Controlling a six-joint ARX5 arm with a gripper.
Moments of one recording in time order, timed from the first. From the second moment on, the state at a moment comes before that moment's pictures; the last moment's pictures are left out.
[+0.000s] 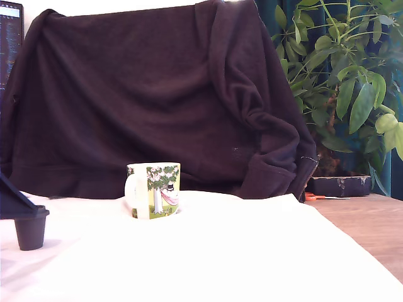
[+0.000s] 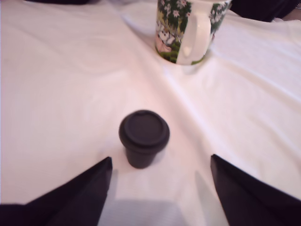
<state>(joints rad) -0.44 0.87 0.01 0.38 0.01 -0.23</state>
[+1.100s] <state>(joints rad) -0.45 1.35 0.11 0.75 -0.05 -0.21</state>
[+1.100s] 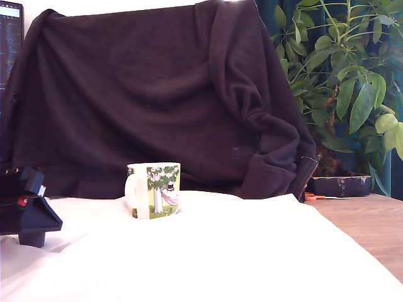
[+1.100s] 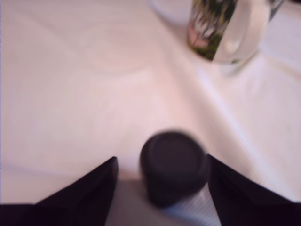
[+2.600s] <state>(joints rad) -0.45 1.46 0.47 0.93 0.03 -0.18</state>
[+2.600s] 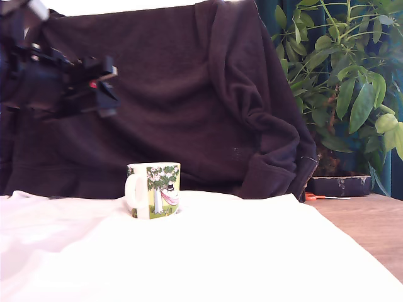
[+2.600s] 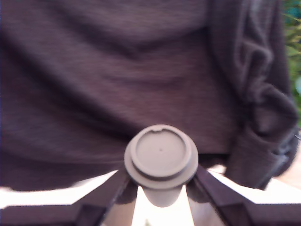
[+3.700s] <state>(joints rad) -0.48 1.67 0.73 0.54 0.18 -0.03</state>
